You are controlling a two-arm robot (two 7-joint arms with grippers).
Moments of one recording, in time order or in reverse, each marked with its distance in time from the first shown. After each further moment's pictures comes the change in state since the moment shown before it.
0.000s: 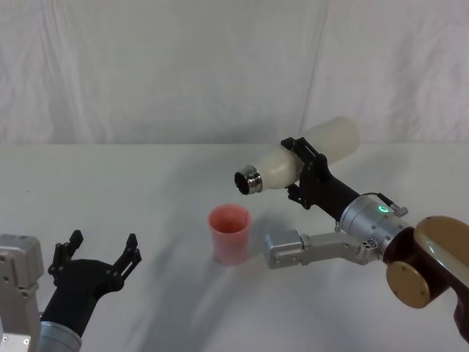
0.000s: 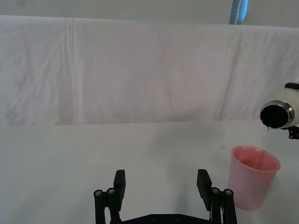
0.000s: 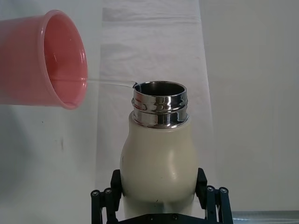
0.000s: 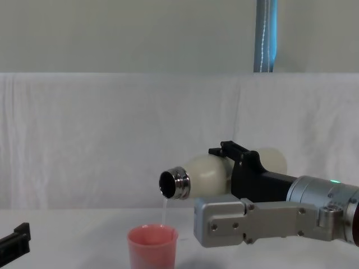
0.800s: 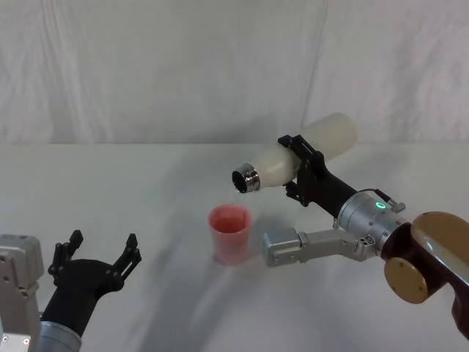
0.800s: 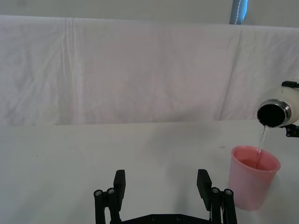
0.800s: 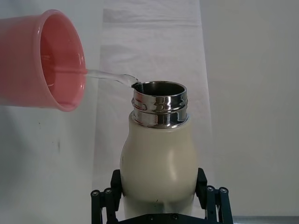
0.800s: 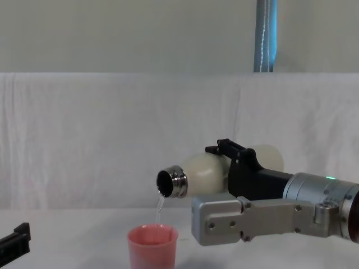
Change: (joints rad) left arm 0.000 0.000 0.000 0.000 0.000 0.000 0.000; right arm 0.022 -0.004 -0.014 0.017 -0.007 -0.006 -0.002
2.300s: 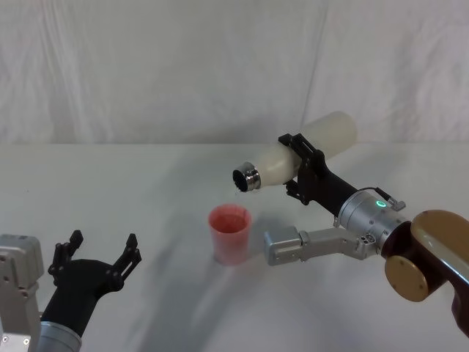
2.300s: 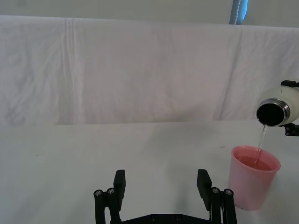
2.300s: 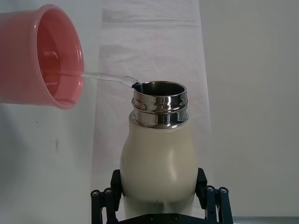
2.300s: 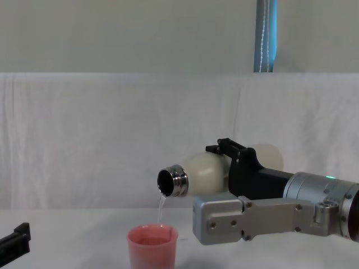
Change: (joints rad) left arm 0.000 0.000 0.000 0.000 0.000 0.000 0.000; right arm 0.012 -0.002 -0.006 0.019 0.001 -0.009 -0.013
